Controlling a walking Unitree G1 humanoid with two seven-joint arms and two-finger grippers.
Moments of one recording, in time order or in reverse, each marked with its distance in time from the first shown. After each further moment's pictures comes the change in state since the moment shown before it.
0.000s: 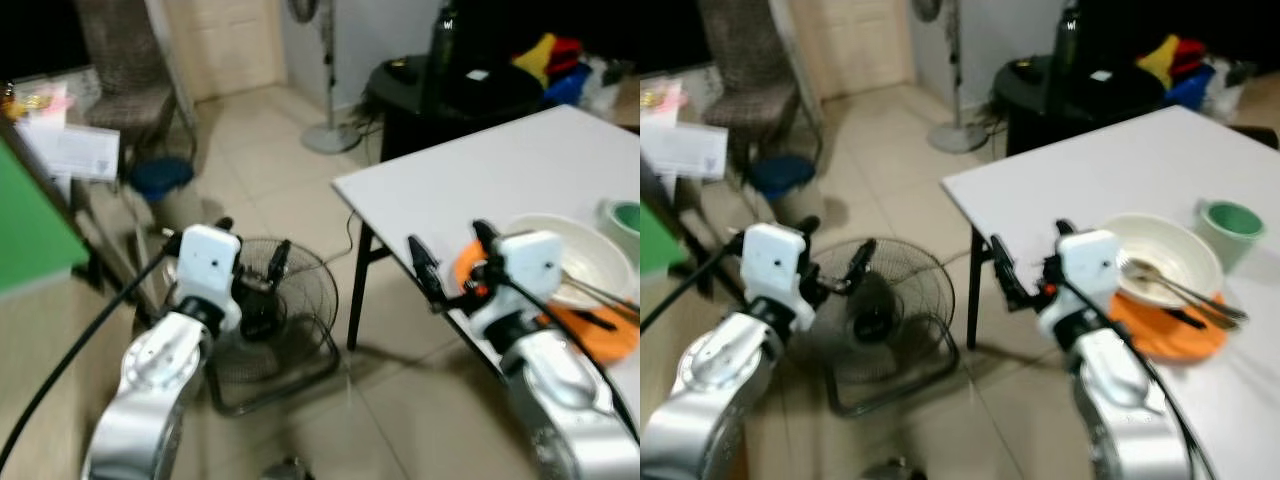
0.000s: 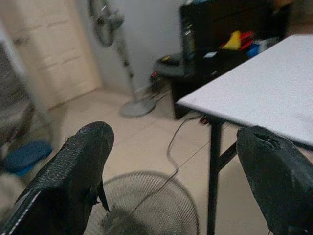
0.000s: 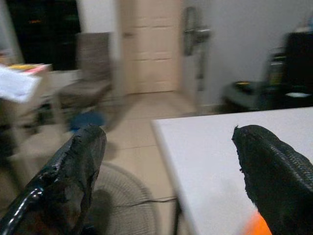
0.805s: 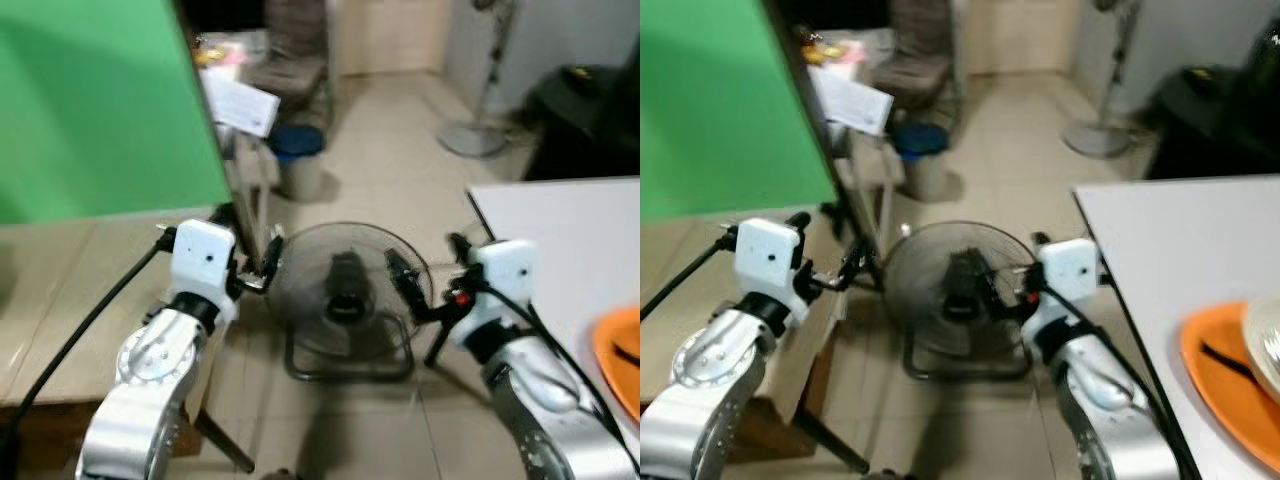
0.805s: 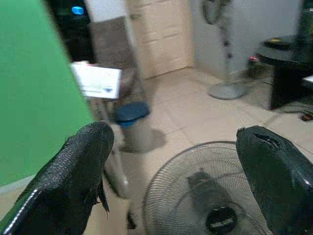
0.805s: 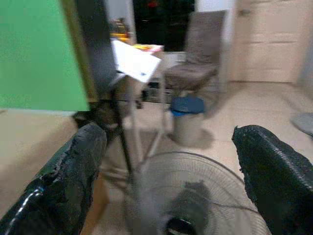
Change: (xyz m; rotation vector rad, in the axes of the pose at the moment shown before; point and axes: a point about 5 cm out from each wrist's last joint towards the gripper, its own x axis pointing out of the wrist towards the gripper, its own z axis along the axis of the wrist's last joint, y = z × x) left arm 0.001 0.003 0.006 0.008 -0.006 0.026; right arm -0.001 0.006 -0.009 0.031 0.057 0.027
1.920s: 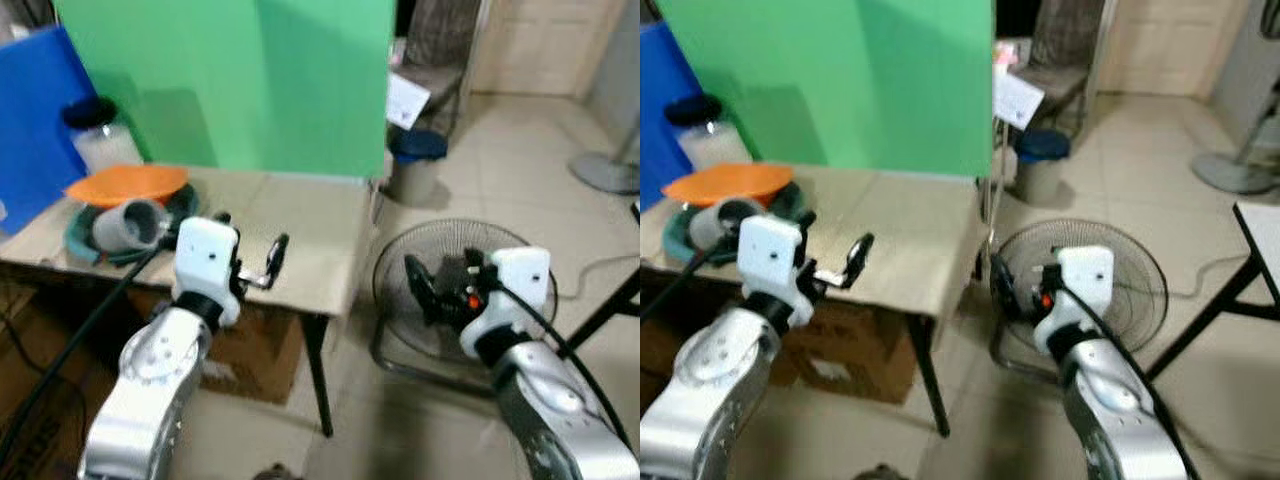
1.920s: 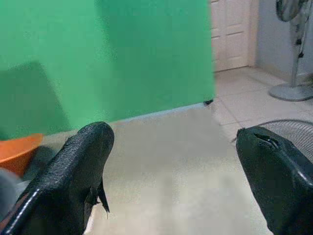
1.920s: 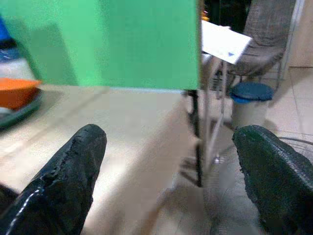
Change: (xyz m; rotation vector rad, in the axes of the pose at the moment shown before) left arm -0.001 0.001 0.003 -0.002 -0.005 0.003; right arm -0.001 -0.005 -0.010 0.095 0.055 -0.083
